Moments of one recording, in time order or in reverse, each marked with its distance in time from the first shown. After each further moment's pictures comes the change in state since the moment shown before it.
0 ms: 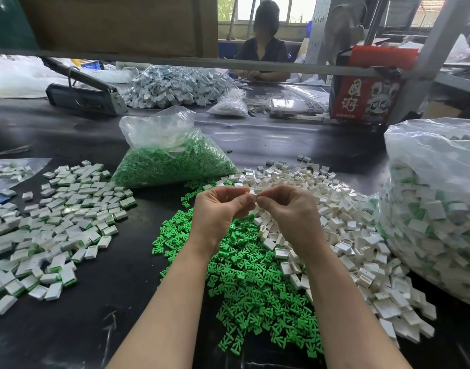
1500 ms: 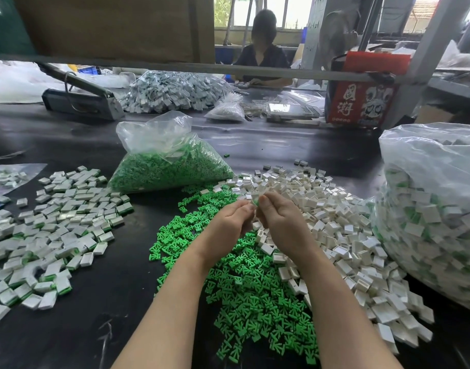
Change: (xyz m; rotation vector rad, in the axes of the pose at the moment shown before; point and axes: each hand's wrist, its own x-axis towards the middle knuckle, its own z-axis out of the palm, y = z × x) left_hand -0.001 -0.010 0.002 0.316 -0.338 -0.079; right_hand 0.001 0.006 0.007 -0.153 -0.123 -0.012
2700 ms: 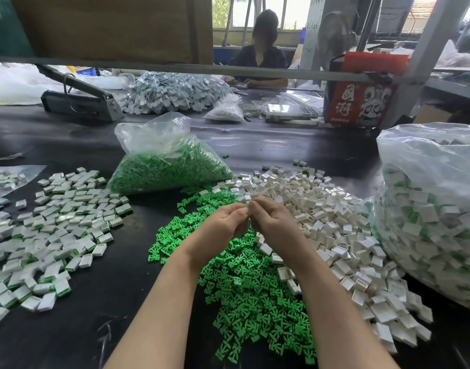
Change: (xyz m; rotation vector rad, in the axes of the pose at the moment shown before) left_hand -0.005 0.005 -0.010 0.032 -0.093 0.022; right_hand 0.000 0.003 0.008 0.155 -0.099 0.023
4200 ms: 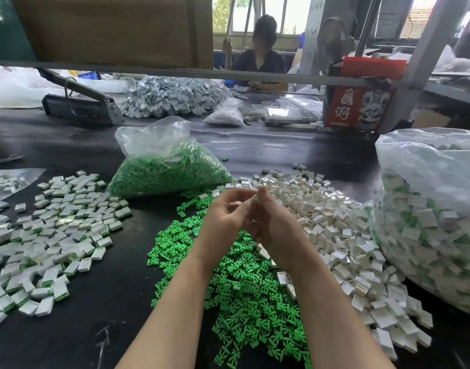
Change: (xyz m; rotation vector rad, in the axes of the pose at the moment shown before) left_hand 0.004 0.013 0.016 -0.079 0.262 0.180; right_hand 0.002 -0.004 0.002 0.556 -0.070 0.180
